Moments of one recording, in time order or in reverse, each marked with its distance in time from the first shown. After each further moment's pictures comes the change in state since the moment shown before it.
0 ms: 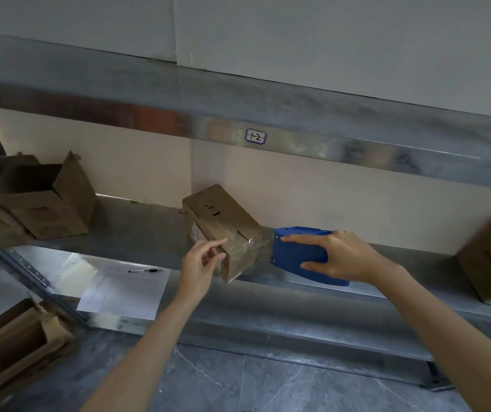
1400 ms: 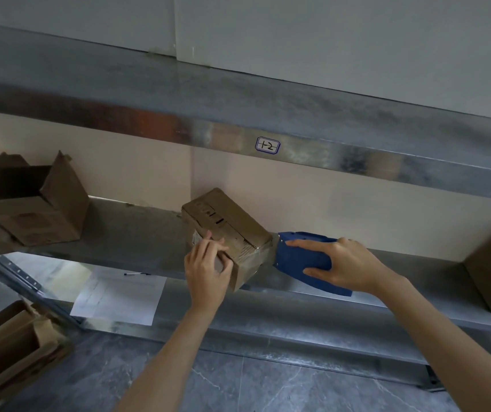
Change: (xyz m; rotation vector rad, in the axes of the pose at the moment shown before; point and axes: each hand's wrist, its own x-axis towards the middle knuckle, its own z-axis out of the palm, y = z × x) left_hand 0.019 -0.012 0.029 0.412 0.334 0.232; right_hand 0.021 0.008 0.013 -0.017 -0.004 0.090
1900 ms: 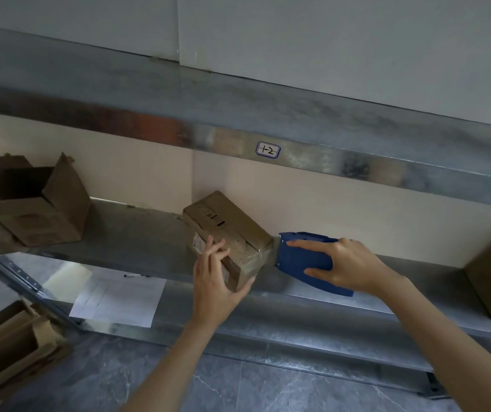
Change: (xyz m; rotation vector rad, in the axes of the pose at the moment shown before) left_hand -0.021 -0.008 0.007 -0.056 -0.151 0.091; right_hand 0.004 0.005 -0.005 -0.029 0.008 -0.010
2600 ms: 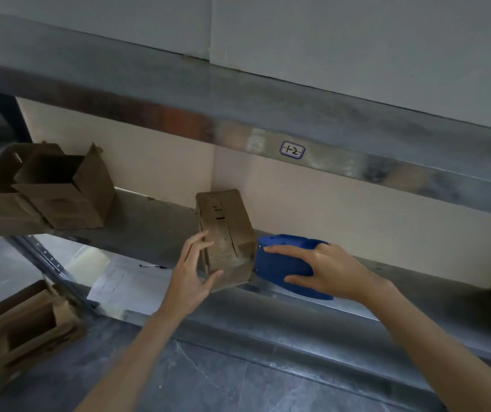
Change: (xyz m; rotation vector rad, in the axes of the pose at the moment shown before) left_hand 0.006 -0.040 -0.066 -0.084 -0.077 -0.013; right_hand 0.029 -0.040 0.005 0.073 -0.022 -0.254
